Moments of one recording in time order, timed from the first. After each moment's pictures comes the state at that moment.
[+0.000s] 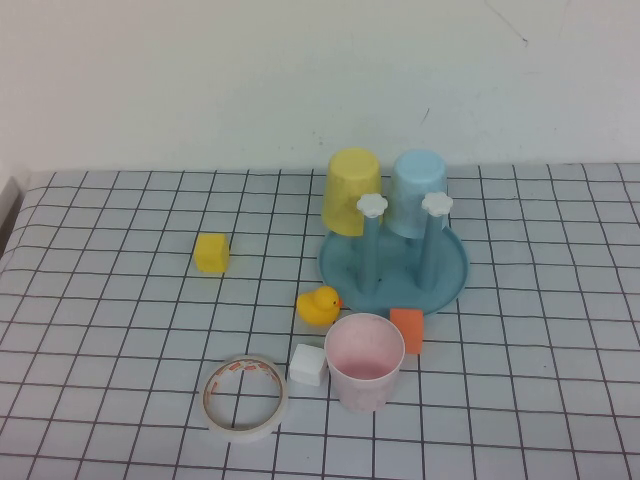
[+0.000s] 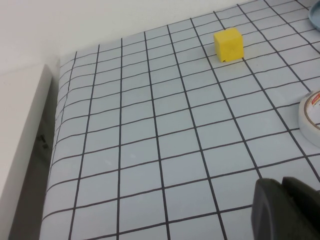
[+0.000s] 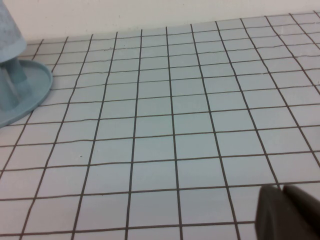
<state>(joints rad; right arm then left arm) -0.03 -0.01 0.02 -0.11 0.40 0.20 -0.08 -0.02 0.02 -0.09 0.35 0.23</state>
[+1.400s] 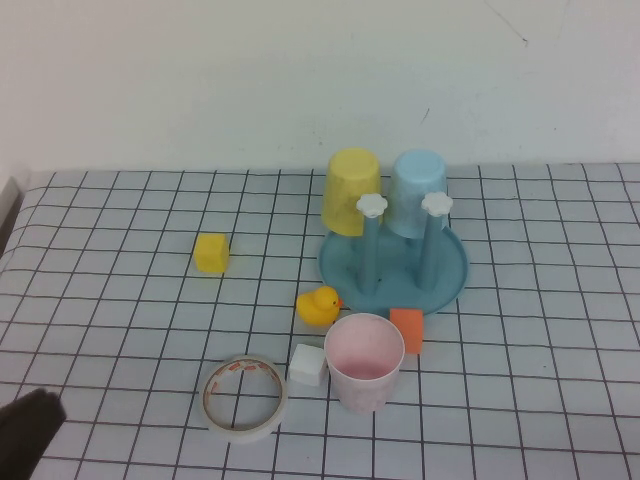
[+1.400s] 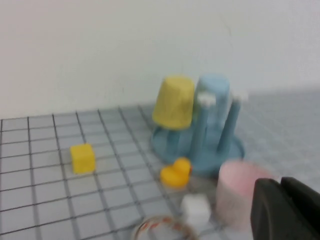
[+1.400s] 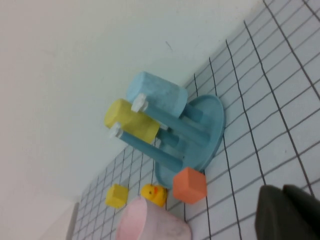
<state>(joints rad) -0.03 -0.01 0.03 0.82 0.37 0.14 -0.08 0.23 -0.34 -0.95 0.49 0.67</state>
